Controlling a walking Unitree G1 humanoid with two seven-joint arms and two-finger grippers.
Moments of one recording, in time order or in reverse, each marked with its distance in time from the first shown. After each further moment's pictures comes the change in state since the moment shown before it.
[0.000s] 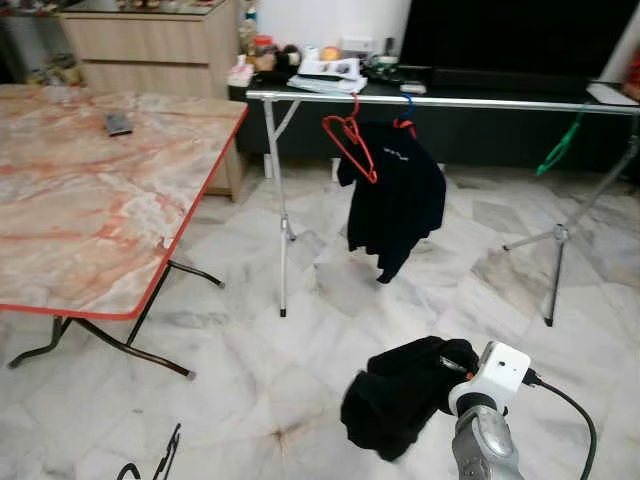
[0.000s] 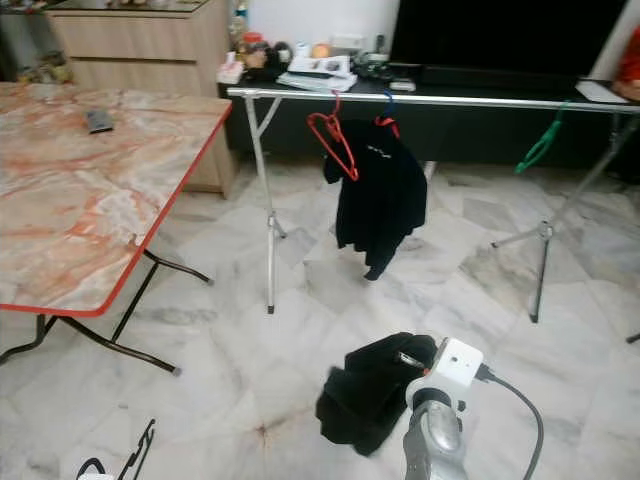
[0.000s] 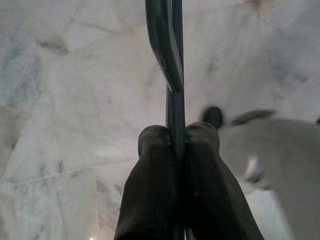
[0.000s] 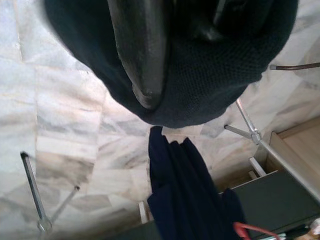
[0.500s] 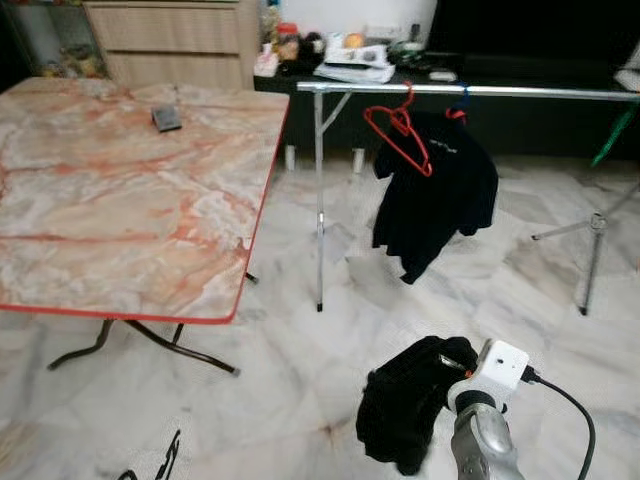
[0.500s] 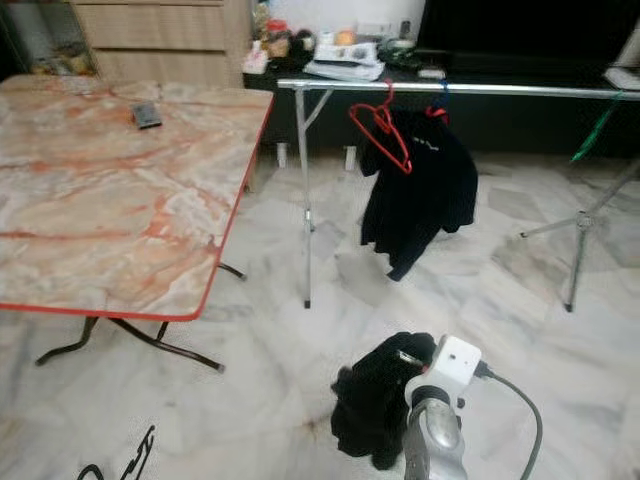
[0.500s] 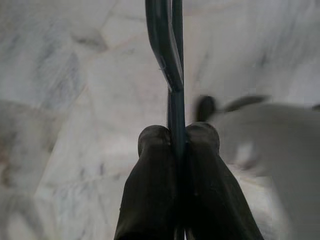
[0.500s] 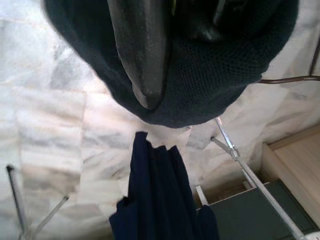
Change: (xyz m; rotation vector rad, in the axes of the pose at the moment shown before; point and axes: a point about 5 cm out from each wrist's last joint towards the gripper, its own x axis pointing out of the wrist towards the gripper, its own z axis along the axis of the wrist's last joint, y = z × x) left arm -0.001 -0.010 -0.006 -0.008 0.014 -0.019; right arm 0.000 -0.002 0.001 -0.017 -0.004 -0.005
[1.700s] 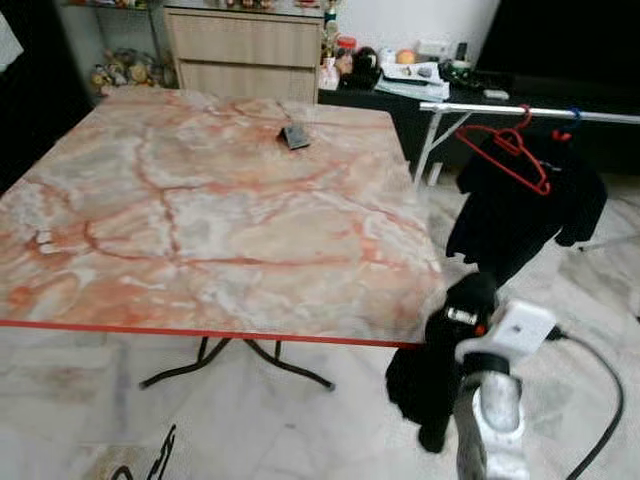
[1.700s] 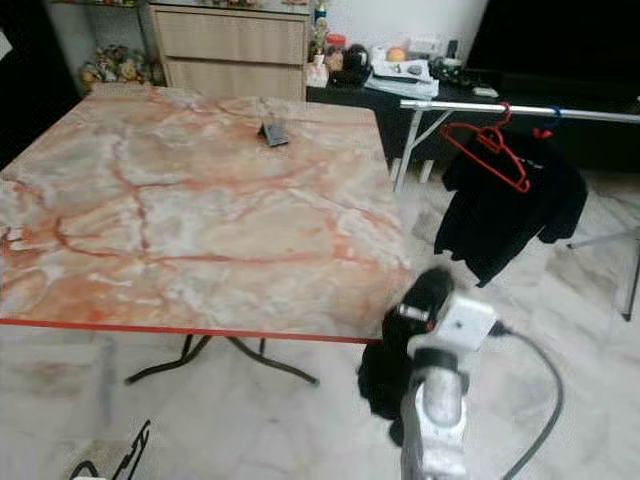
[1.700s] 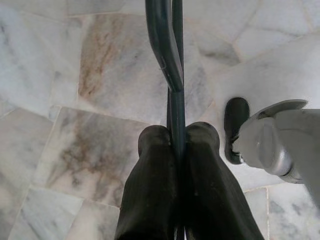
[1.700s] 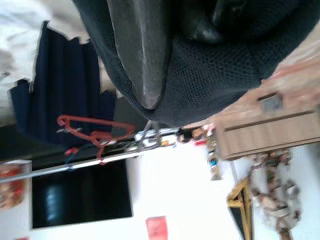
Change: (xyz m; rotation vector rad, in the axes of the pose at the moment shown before) left arm -0.003 0.015 -0.007 0.016 0.006 0.037; right arm -0.018 0.040 0.090 -0.066 -0.537 0.124
